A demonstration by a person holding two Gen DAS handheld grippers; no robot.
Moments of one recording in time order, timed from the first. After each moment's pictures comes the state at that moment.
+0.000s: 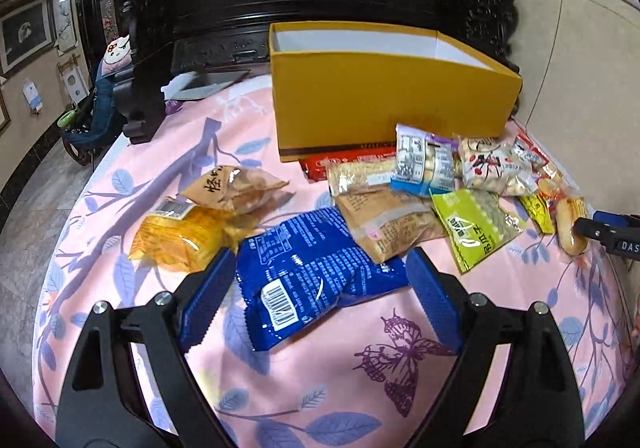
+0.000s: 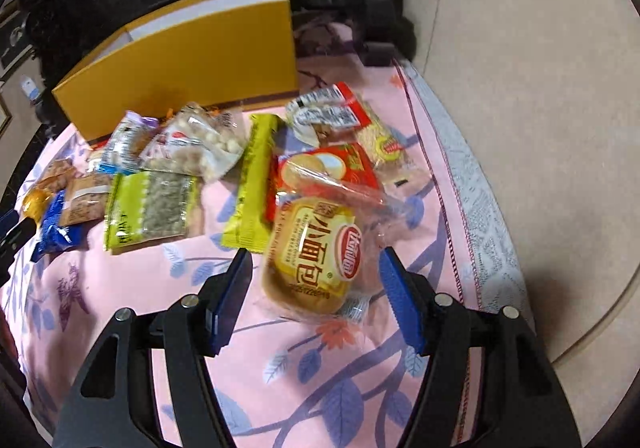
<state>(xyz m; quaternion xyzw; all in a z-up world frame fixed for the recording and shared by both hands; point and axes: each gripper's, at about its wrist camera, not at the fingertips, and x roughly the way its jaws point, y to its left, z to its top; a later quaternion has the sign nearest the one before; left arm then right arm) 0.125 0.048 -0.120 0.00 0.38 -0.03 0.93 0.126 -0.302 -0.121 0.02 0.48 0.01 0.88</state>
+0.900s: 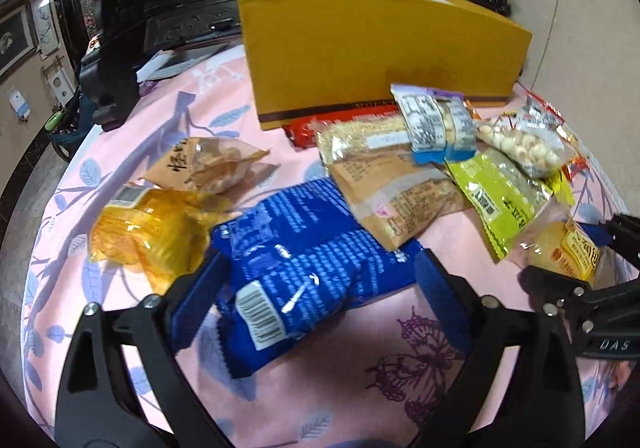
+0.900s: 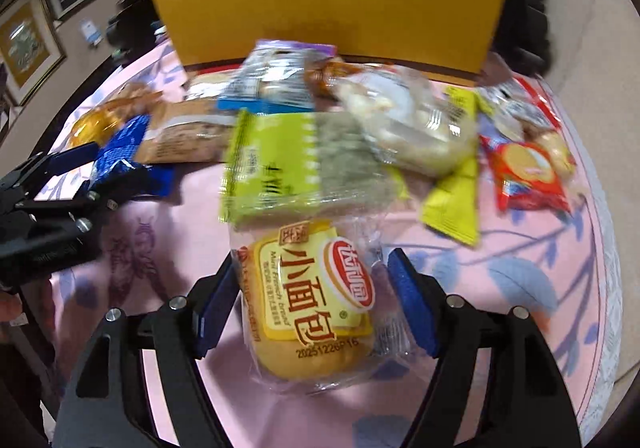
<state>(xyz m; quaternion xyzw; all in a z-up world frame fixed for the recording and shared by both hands) 0.151 0.041 -0.157 0.03 0.42 -0.04 0.91 0.130 -0.170 -0.153 -0.03 0.50 0.15 0.86</state>
